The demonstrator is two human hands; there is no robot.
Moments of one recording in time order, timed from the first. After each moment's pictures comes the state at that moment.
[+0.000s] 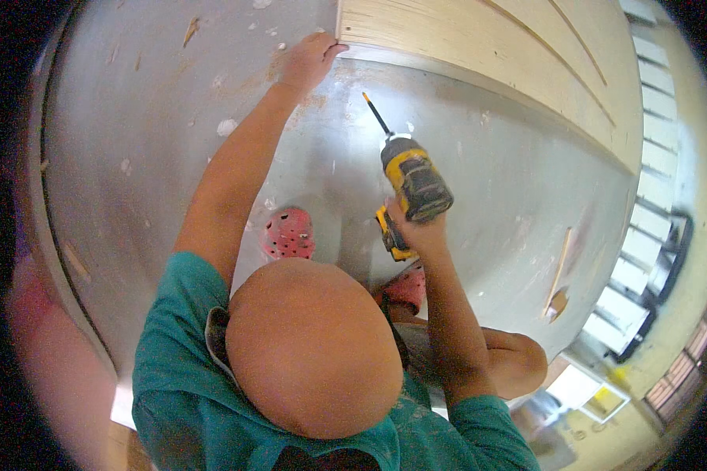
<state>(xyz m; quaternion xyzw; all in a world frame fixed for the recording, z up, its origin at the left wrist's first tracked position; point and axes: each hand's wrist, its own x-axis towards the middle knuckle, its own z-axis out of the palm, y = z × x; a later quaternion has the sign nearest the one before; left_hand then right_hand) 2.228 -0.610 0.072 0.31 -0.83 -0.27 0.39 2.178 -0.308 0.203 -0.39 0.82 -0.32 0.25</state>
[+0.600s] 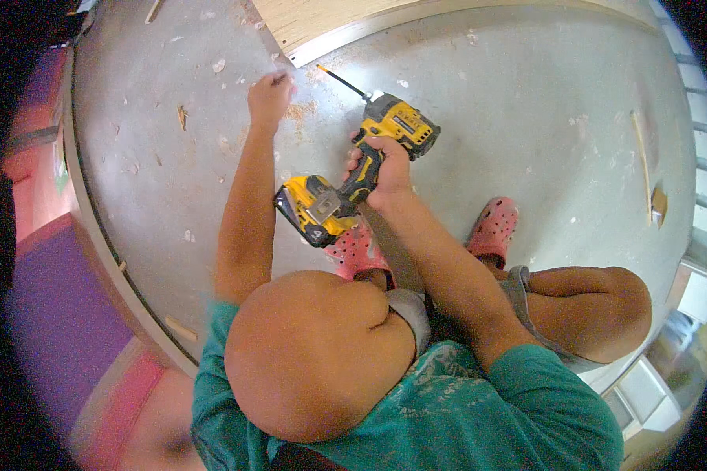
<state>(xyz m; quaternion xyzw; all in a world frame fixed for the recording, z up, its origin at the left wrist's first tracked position) 2.226 -0.587 0.126 0.39 -0.79 -0.46 0.11 2.208 -0.350 0.188 0.23 0.31 -0.77 0.51</state>
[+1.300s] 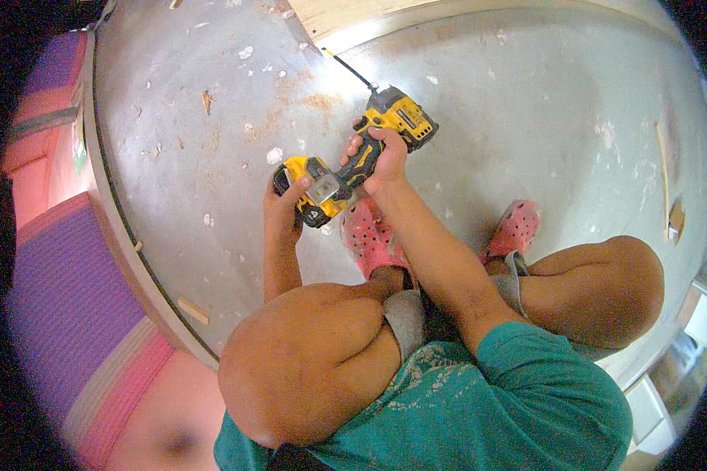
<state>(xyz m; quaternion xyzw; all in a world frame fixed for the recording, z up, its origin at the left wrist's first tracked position) 2.359 -0.443 0.212 0.49 -0.38 -0.76 0.18 2.212 -0.355 0.170 0.19 0.24 -0.81 0.49</state>
